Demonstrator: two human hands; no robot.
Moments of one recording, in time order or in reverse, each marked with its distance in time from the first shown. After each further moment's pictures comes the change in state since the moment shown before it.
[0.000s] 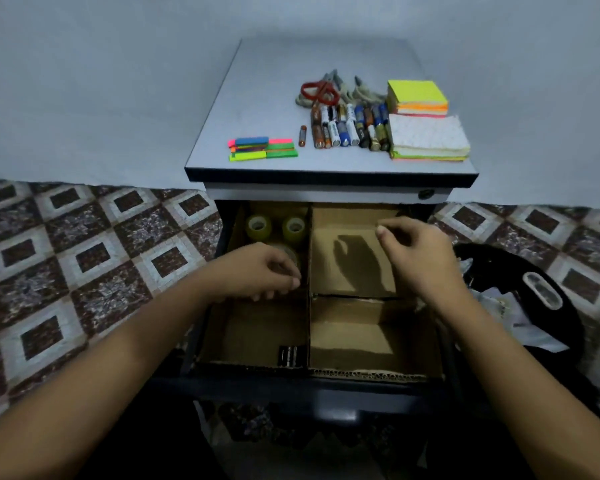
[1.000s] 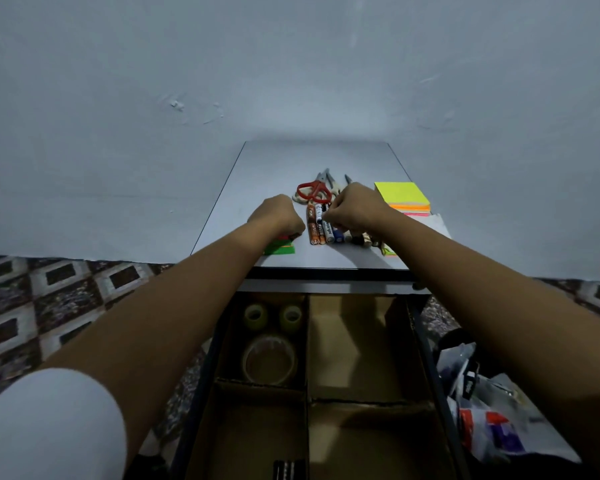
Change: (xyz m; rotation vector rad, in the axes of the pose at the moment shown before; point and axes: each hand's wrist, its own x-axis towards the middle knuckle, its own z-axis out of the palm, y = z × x) left_hand 0.131 0.086 -0.122 0.292 0.604 -0.182; right_hand 0.172 -0.100 -0.014 -0.137 -0.216 -0.105
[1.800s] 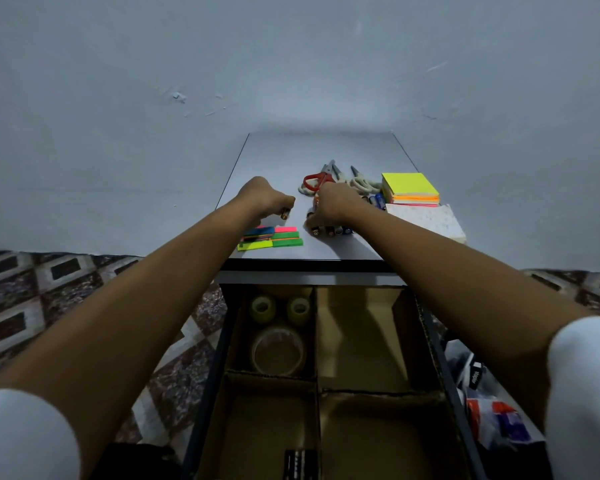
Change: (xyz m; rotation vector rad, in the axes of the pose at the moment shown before) left_hand -0.002 -0.026 -0.026 -0.345 0.005 -0.114; right_hand 0.023 -0.019 0.032 -0.367 -0.069 -0.110
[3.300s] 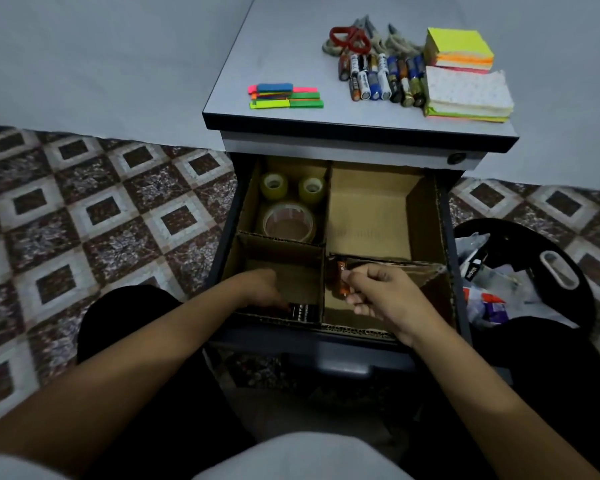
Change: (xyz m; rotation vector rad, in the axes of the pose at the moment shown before) left_hand -0.172 -0.174 0.111 0.296 -0.768 -0.156; right_hand -0.244 0.011 0.136 1.356 -0.319 0.526
